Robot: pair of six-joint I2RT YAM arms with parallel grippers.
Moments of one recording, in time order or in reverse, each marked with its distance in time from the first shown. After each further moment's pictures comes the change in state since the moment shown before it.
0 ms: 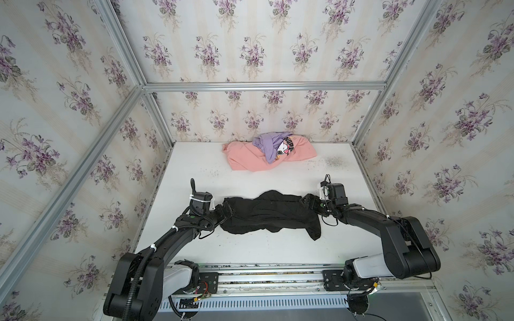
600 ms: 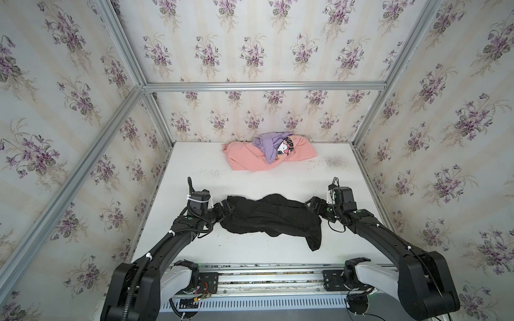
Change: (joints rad) left arm 0.008 -0.101 0.010 -0.031 -0.043 0.037; right arm 0.001 -0.293 0.017 -0.281 0.095 0.020
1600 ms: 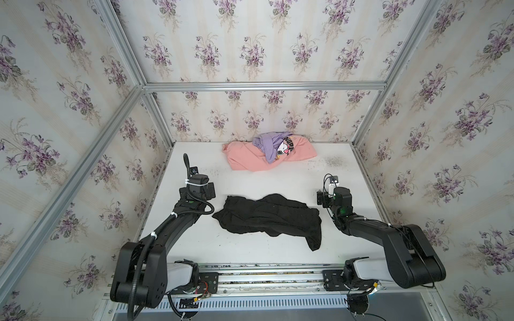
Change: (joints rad) left arm 0.068 0.230 0.189 0.175 -0.723 0.546; right arm -0.023 0.264 -0.148 0.782 0.551 -0.650
